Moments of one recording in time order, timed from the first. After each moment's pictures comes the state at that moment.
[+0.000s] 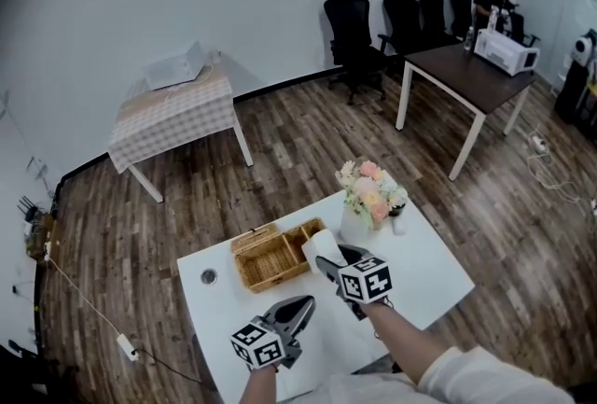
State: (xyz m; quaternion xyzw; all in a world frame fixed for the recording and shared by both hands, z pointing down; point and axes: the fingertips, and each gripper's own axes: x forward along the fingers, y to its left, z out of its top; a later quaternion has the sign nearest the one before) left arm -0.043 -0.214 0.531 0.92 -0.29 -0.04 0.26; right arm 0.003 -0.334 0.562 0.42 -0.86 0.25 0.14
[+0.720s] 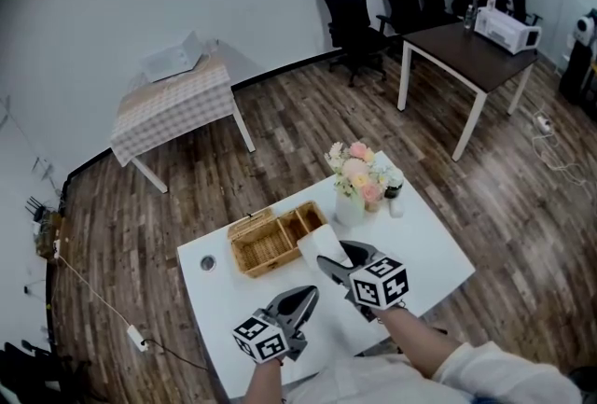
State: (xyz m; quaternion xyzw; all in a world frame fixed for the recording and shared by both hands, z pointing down) left arm -0.016 -0.195 0.522 0.92 -0.29 -0.04 0.26; right arm 0.021 -0.279 0.524 0.37 -0.89 0.25 0.08
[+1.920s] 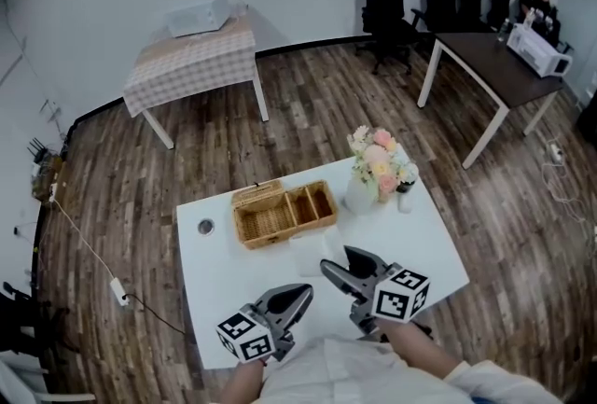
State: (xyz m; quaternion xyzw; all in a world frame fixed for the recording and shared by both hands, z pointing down) left arm -0.023 -0.158 0.503 0.91 -0.32 -0.06 0.27; right arm 0.014 -0.226 0.490 0.26 -0.91 0.32 -0.05
